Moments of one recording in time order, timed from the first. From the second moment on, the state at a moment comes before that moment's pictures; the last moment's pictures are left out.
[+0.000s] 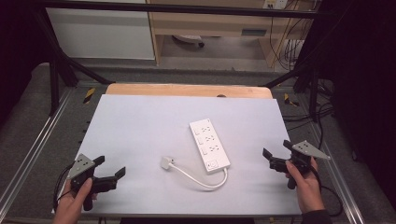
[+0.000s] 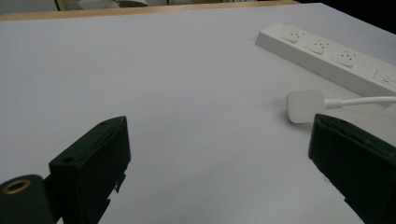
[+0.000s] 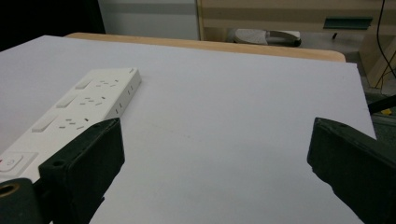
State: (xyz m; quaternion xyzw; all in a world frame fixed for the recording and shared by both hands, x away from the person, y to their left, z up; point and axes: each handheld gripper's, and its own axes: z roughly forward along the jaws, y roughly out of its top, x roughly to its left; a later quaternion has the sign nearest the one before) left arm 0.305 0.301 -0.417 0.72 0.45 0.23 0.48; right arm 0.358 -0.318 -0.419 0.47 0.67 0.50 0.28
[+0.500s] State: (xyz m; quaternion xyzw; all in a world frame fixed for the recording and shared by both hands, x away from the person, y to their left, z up) left arm 0.305 0.300 -0.417 0.72 0.45 0.23 0.48; right arm 0.359 -0.298 -0.444 0.46 0.70 0.48 0.25
